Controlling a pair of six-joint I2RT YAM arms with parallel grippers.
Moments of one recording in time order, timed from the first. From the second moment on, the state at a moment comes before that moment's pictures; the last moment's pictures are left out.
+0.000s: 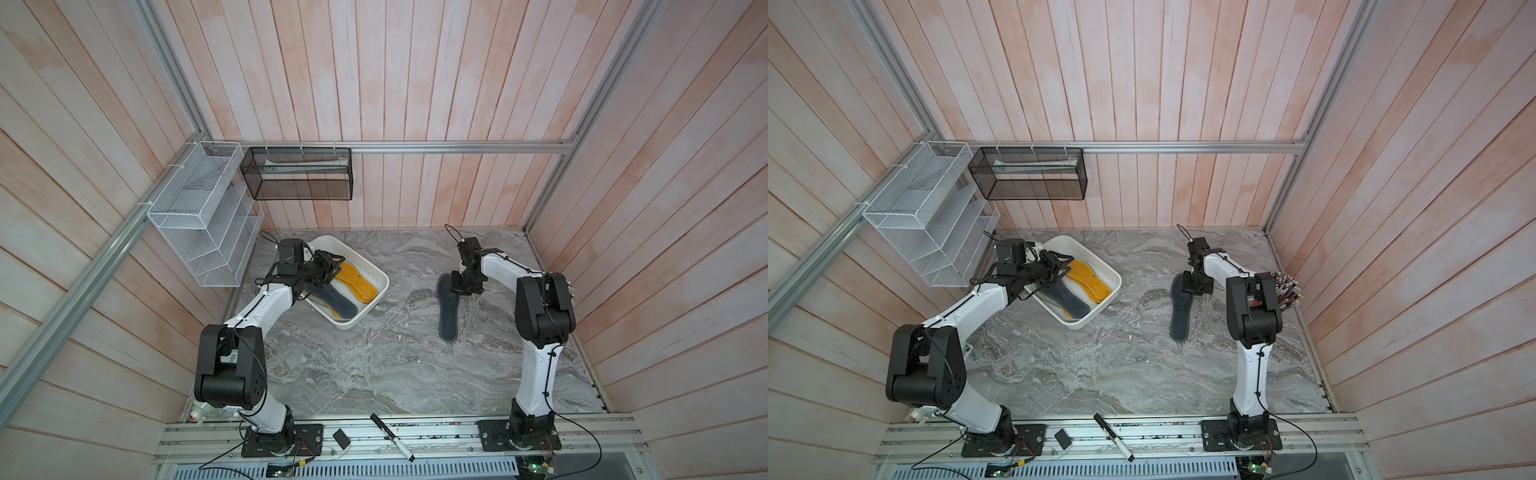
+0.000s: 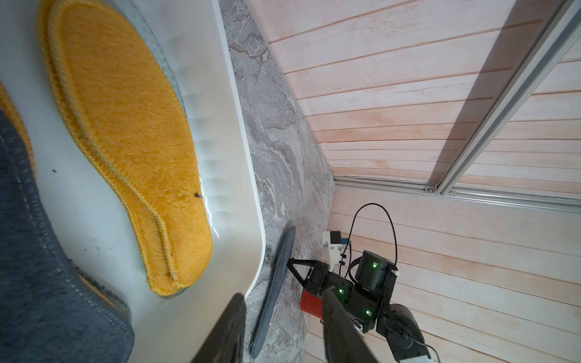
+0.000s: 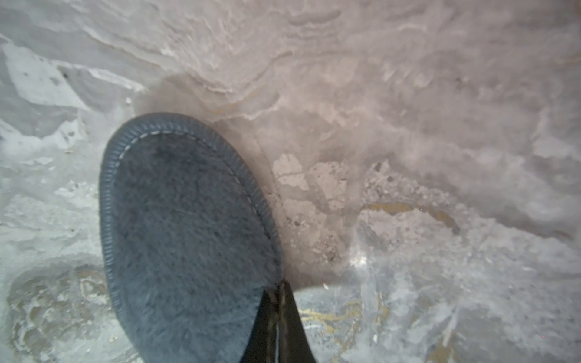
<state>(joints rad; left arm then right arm) -0.08 1.61 1.08 -0.04 0.62 -1.07 0.22 2.09 1.51 -0.76 -0.05 0.37</state>
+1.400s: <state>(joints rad) -0.25 1.64 1.18 0.06 0.63 -0.87 0.19 1.83 1.50 -0.41 -0.44 0.37</state>
